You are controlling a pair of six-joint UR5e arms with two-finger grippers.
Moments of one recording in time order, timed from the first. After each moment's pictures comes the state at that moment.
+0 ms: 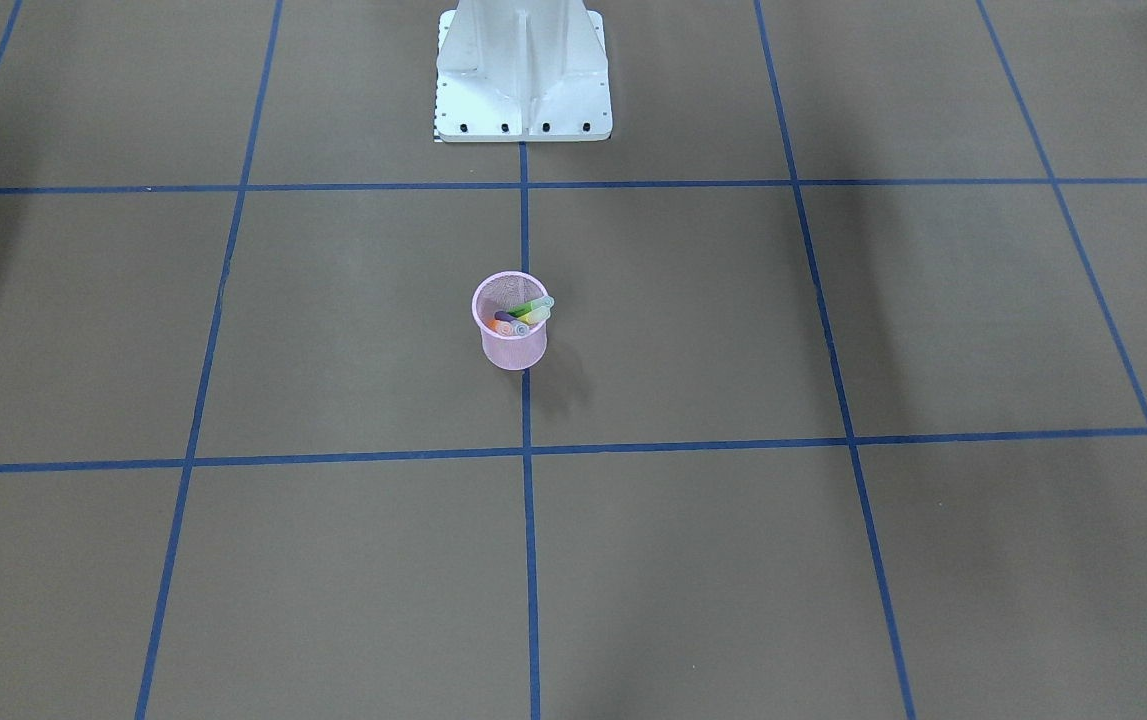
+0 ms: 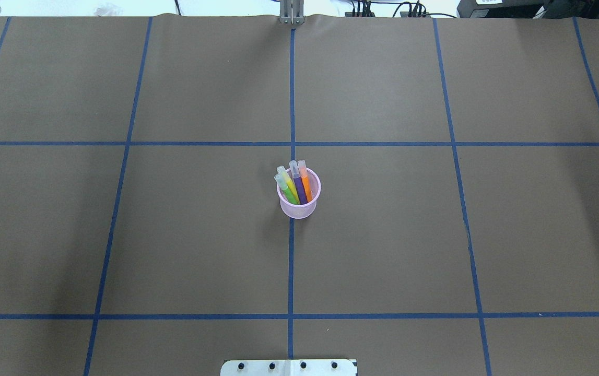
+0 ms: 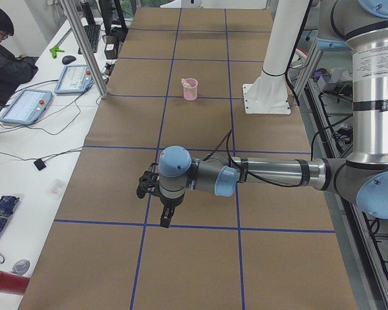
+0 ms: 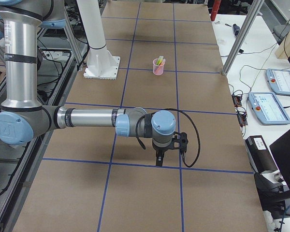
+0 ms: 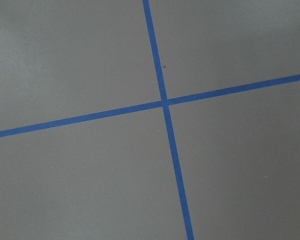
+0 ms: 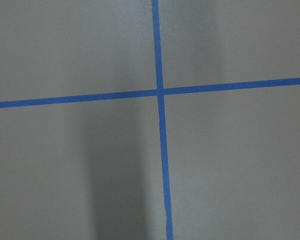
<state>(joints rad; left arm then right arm) -1.56 -1.45 -1.72 -1.75 -2.32 0.03 1.61 -1.64 1.69 -1.61 2.42 0.06</state>
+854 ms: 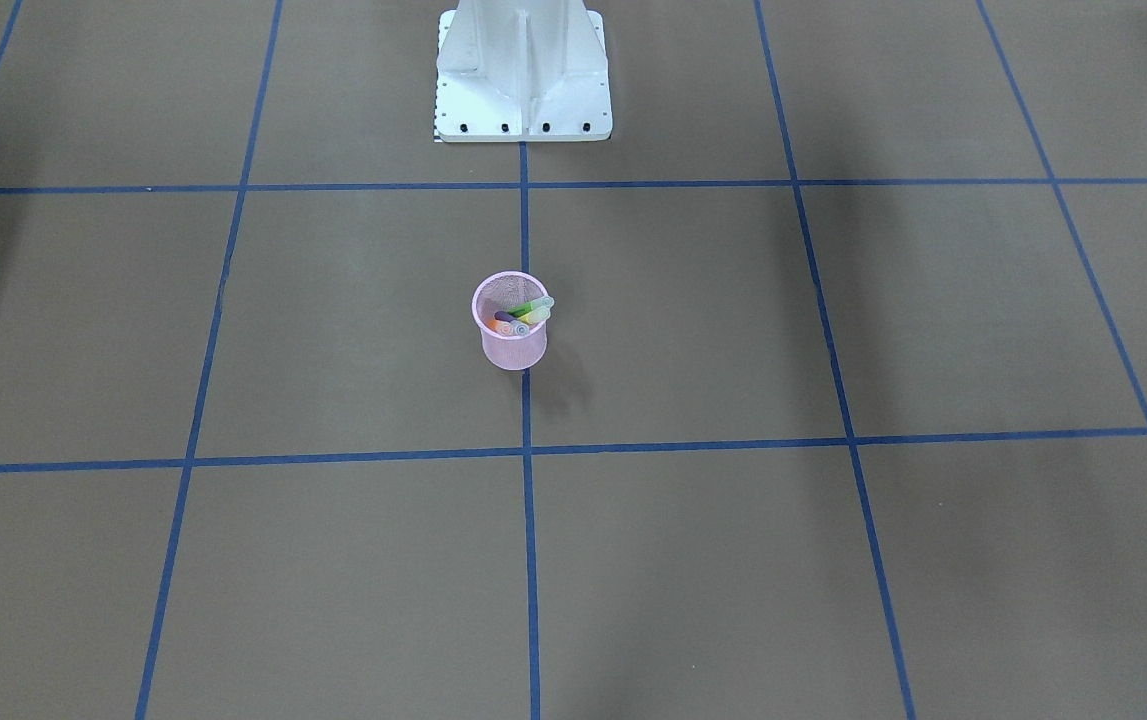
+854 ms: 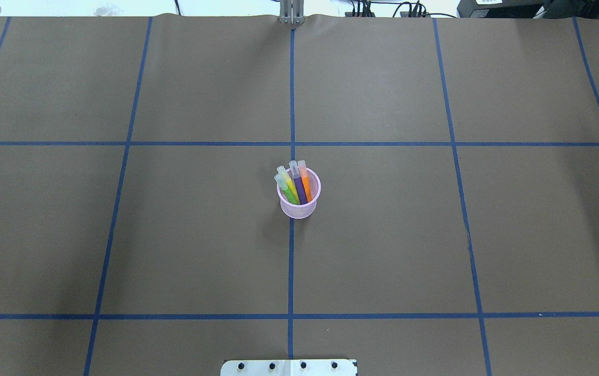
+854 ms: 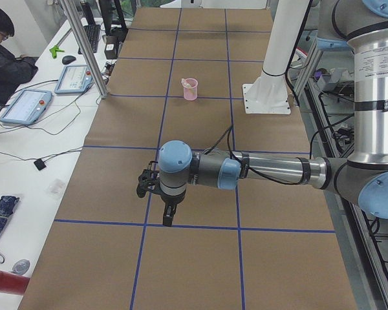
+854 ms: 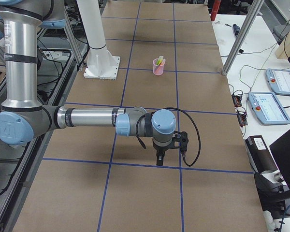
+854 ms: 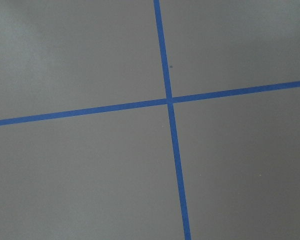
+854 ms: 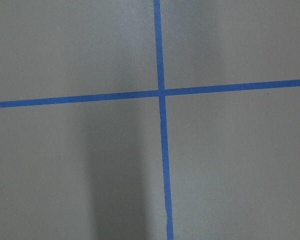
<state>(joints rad) -1.59 -1.45 -1.76 -1.64 -2.32 0.03 1.61 -1.64 1.70 -1.61 2.41 0.06</state>
